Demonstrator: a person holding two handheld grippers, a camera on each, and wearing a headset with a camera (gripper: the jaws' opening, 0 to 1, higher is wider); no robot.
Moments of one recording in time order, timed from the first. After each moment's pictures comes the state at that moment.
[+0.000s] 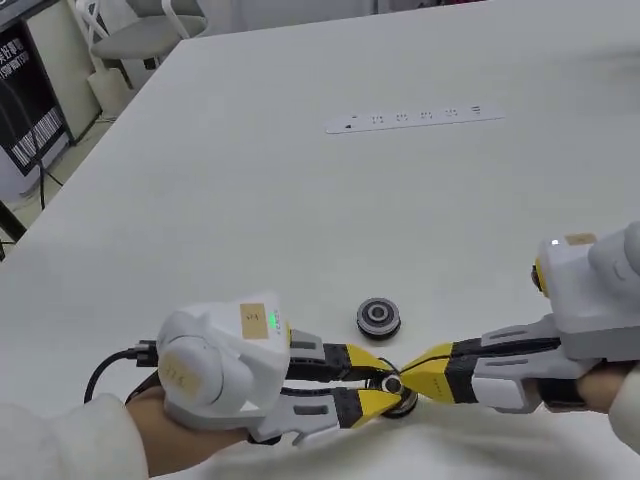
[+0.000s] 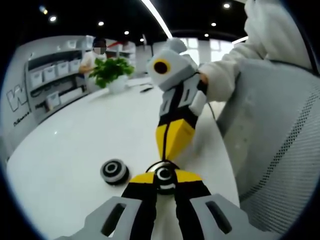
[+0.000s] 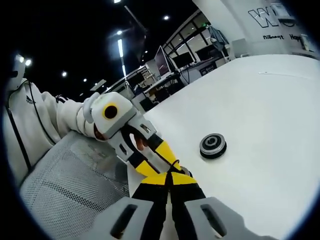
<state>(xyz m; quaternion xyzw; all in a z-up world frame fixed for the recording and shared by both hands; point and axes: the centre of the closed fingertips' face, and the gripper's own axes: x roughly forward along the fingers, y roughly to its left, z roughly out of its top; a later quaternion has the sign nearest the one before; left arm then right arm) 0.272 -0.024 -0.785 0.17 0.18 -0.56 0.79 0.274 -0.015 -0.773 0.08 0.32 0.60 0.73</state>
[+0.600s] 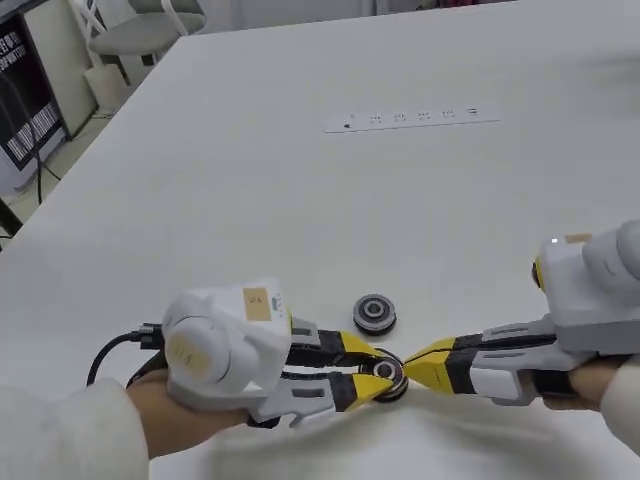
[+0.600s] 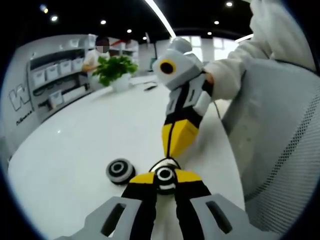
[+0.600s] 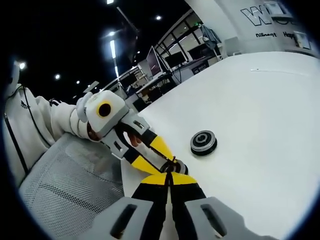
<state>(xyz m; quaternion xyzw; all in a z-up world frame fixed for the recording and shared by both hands) 0.282 -0.018 -0.787 0.17 0.19 -0.55 0.80 0.279 -0.021 -0.777 0.07 0.34 0.57 0.74</state>
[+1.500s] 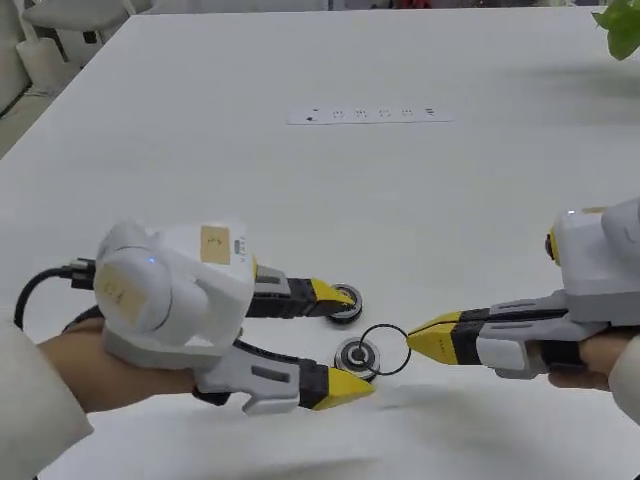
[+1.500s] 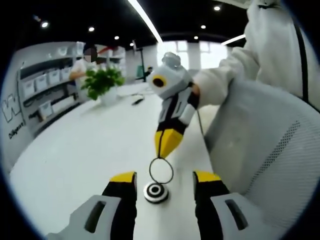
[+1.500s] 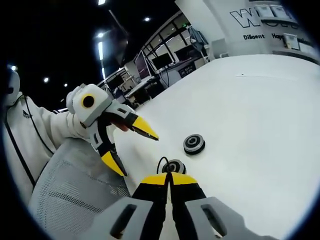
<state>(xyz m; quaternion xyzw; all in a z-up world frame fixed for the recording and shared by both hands) 0.259 -0.017 -0.725 0.18 0.17 -0.60 0.76 0.276 -0.049 -0.744 0.06 0.34 0.52 0.78</state>
